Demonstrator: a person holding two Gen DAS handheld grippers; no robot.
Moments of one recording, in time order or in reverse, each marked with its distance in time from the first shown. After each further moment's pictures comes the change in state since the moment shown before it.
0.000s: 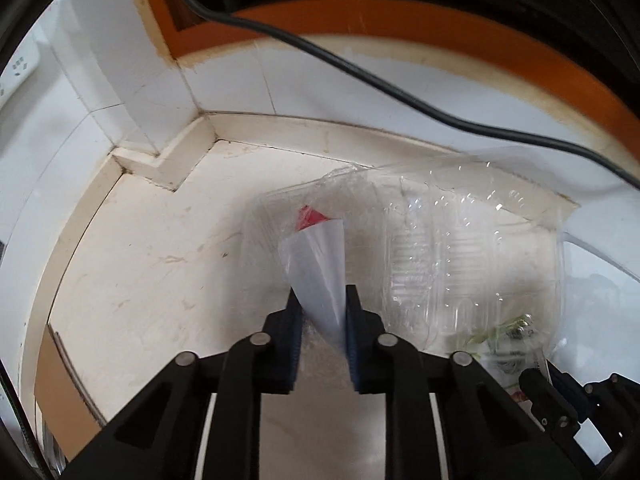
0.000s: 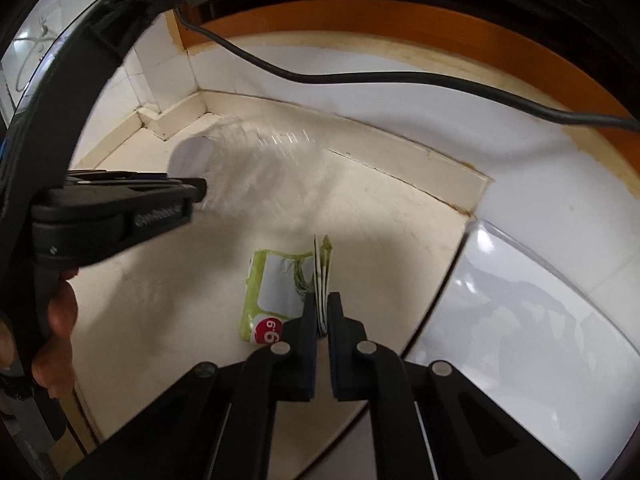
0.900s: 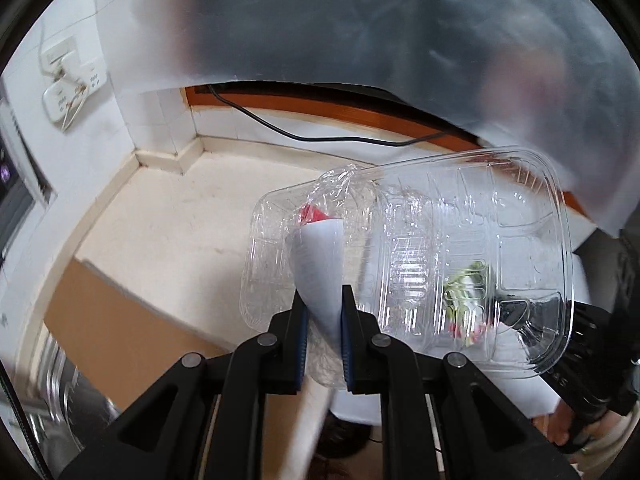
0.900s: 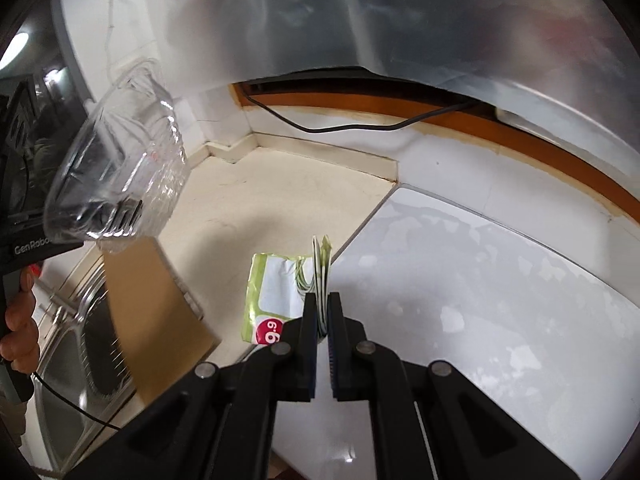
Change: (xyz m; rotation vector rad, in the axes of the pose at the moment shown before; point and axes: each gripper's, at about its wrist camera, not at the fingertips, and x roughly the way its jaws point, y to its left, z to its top) left arm -0.267 -0.031 -0.146 0.024 -0.115 -0.224; right arm -0.214 -0.050 -0.107 0.024 -0.117 0.152
